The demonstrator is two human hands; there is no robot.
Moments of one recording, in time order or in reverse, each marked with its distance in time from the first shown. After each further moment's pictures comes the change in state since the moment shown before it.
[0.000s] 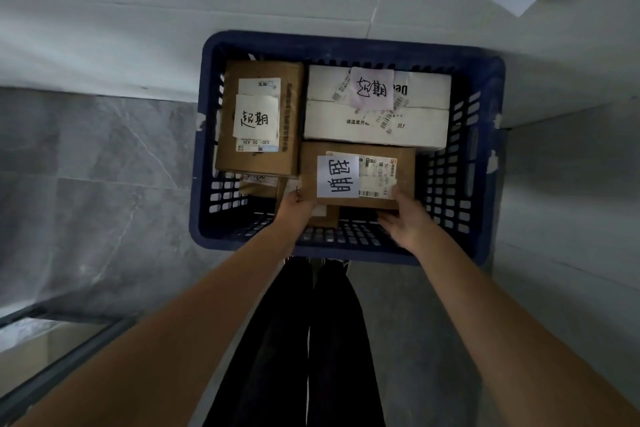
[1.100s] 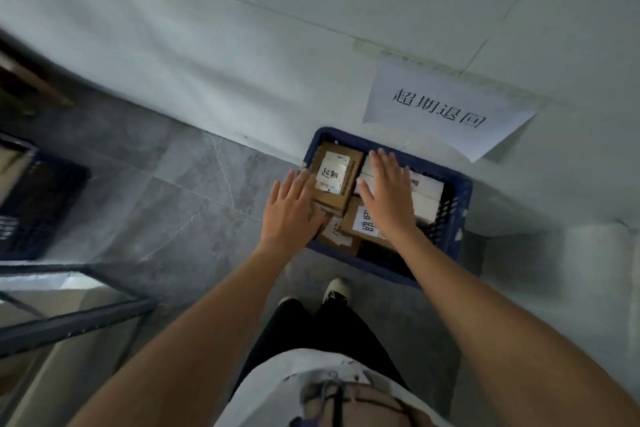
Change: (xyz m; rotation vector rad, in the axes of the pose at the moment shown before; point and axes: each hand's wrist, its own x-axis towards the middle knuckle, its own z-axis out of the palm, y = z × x) left_hand -0.261 0.027 -0.125 0.989 0.624 0.853; right_hand -0.286 -0.017 0.102 -1.654 -0.005 -1.536
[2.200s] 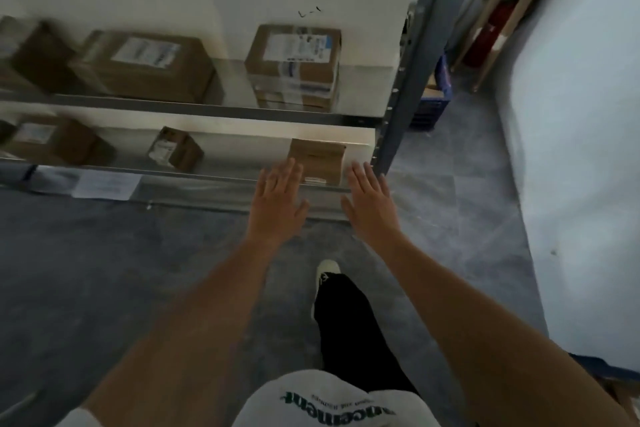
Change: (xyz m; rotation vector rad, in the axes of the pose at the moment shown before) left_hand -0.617 -0.355 -0.052 0.034 0.310 -1.248; right_hand -0.345 -0.596 0.221 -0.249 -0.436 -1.386
